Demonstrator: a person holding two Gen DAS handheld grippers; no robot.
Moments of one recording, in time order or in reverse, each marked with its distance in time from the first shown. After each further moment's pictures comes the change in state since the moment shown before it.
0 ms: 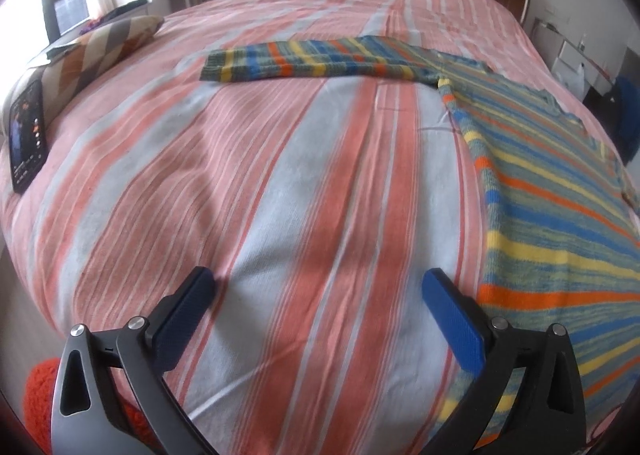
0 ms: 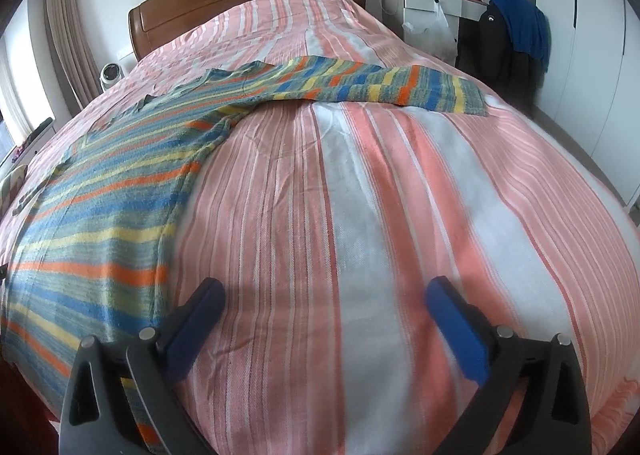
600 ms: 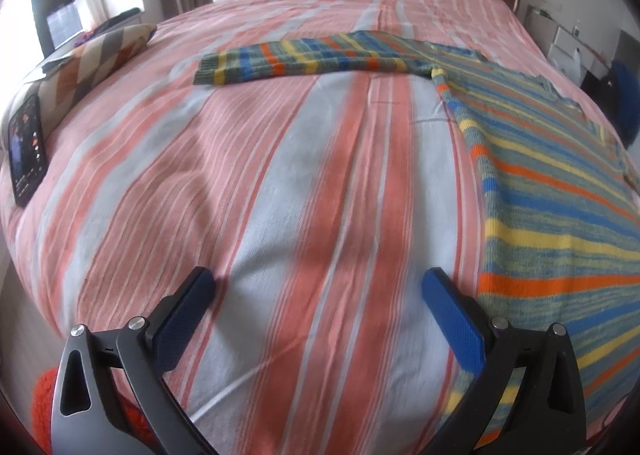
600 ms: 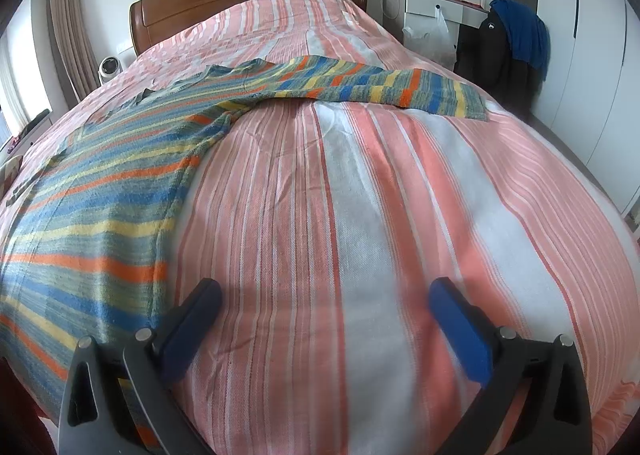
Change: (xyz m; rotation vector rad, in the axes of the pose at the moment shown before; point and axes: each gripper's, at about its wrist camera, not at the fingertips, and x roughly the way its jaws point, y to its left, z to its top) left arm 0.000 -0.005 -0.002 0.045 0.010 0.013; right arm 0.001 0.004 -0.002 -0.026 -0.007 -0.027
